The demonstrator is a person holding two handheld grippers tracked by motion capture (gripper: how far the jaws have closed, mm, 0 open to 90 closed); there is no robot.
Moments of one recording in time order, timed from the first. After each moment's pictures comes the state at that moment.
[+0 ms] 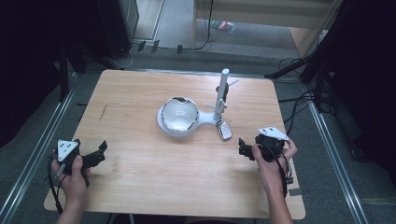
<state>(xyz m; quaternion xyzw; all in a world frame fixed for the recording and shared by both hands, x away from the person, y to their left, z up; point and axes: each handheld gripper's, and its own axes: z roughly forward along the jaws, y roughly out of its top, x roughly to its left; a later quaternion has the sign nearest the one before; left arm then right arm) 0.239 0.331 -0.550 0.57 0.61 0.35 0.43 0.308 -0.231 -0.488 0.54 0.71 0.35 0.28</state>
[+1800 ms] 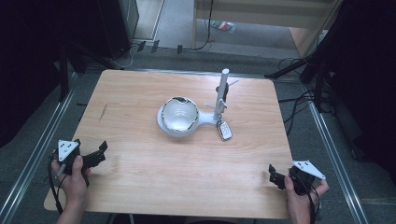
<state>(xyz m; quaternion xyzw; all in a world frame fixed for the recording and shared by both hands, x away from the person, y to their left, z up) 0.239 0.330 -0.550 0.57 0.61 0.35 0.43 0.237 -0.333 -0.545 0.61 0.65 0.34 0.30</state>
